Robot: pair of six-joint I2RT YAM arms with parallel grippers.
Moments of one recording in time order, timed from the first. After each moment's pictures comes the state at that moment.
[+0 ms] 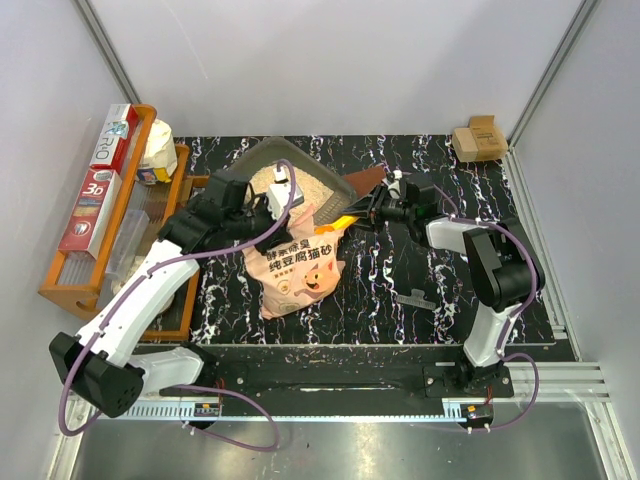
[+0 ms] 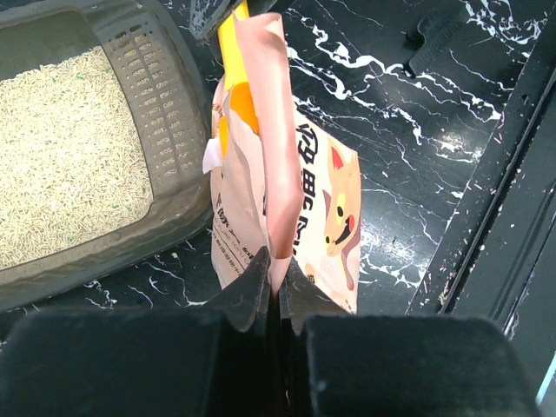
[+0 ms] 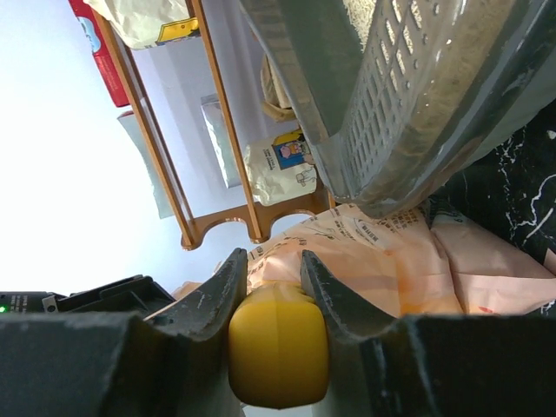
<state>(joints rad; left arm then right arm) -0.50 1.17 1.21 -0.72 0.49 0.34 0.30 1.85 0.98 0.51 -0.88 1.36</state>
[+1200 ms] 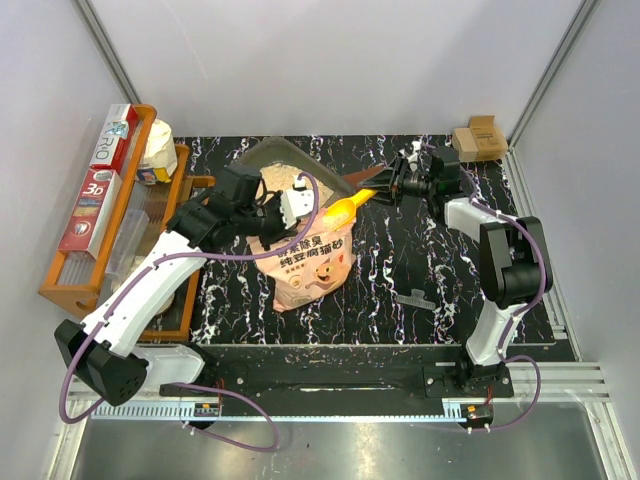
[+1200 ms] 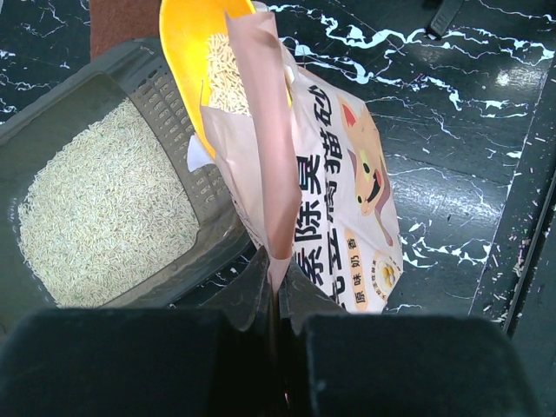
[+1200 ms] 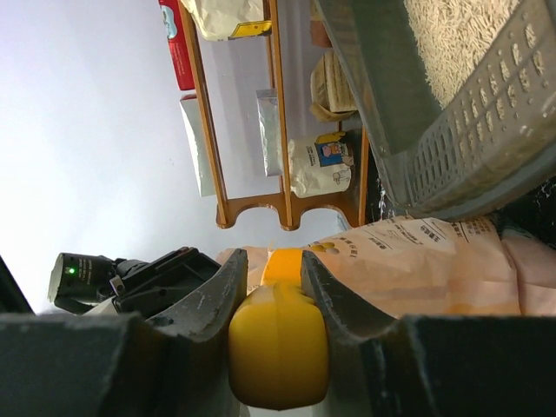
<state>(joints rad) -0.56 1.24 1.31 -0.79 0.44 0.61 0.16 1.85 1.14 0.47 -1.07 1.37</state>
